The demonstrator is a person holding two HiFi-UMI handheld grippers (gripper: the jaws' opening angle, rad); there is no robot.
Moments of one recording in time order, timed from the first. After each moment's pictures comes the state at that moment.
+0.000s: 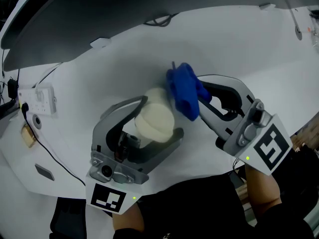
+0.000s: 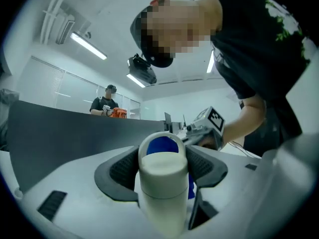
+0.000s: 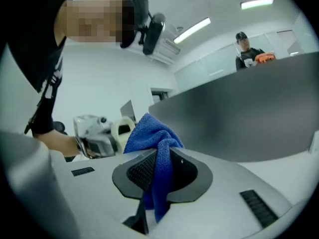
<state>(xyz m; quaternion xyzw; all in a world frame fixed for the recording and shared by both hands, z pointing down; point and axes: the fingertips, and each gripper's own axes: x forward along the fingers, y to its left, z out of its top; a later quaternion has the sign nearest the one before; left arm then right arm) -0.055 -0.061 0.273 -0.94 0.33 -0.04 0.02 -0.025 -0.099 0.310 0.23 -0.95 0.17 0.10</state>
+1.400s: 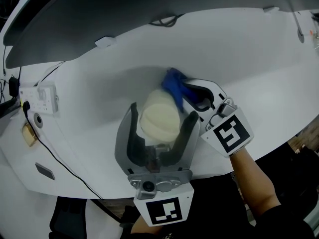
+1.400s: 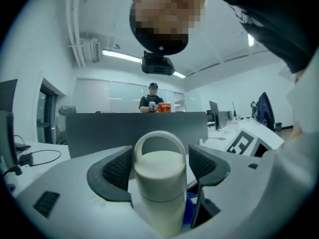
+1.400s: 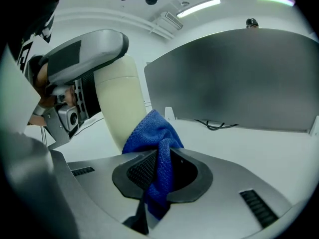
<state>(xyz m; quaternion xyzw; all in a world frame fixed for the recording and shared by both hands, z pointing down) -0.067 -0.075 0.279 -0.79 0.61 -0.08 -0.02 -0.046 -0.086 0.414 0.24 -0.93 0.15 0.23</state>
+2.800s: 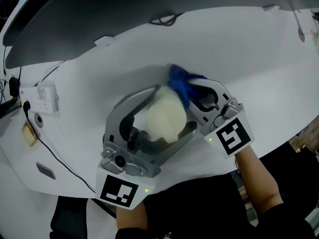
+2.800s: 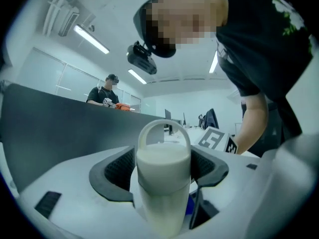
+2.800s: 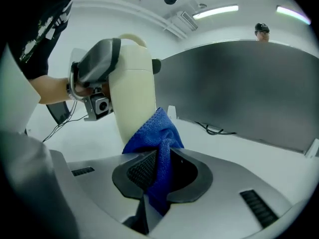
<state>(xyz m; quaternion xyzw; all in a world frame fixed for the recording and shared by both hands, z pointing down) -0.046 -0.071 0.288 -0.94 0.34 -0.05 -0.01 -0.036 -0.082 0.415 0.22 -0.94 0.08 0.26</state>
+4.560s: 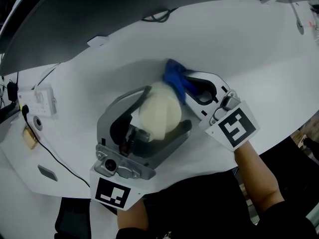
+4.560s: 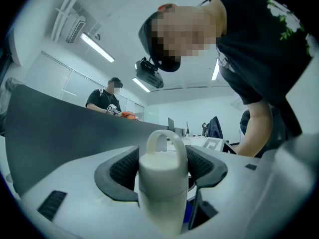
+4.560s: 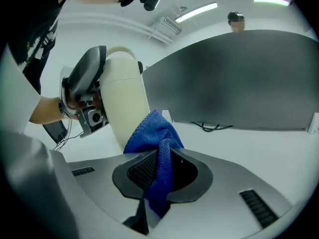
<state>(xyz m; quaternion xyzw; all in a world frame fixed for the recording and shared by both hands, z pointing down) -0.051 -0.073 0.274 -0.94 0.35 0.01 0.00 -0.033 -0.092 0.414 0.25 -0.93 0.16 0.22</state>
